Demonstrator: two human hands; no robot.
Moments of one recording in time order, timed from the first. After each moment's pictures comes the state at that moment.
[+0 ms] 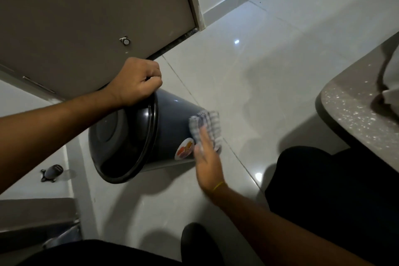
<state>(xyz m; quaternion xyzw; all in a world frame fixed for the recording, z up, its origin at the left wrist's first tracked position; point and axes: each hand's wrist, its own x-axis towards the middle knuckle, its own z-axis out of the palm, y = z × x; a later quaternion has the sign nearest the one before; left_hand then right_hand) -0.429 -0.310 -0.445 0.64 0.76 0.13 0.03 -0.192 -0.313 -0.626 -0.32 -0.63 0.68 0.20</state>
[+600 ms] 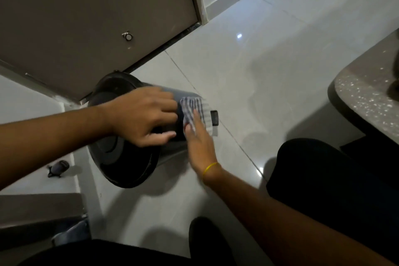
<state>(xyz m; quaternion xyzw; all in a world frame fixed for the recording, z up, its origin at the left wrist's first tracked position) -0.386 -0.357 -0.444 0.84 0.53 -0.09 0.01 -0.236 -0.320 -0.592 -0.33 -0.59 0.71 0.20</state>
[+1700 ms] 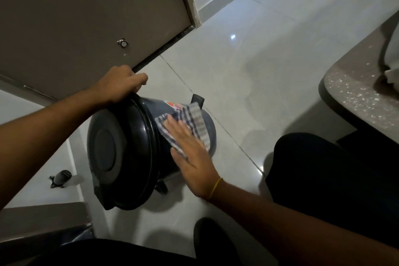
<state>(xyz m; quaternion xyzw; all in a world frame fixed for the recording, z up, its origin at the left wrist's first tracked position) -0.449 -0.330 -0.436 0.40 0.90 0.09 0.16 -0.204 -0.334 -0.585 -0.14 -0.74 0.62 0.24</state>
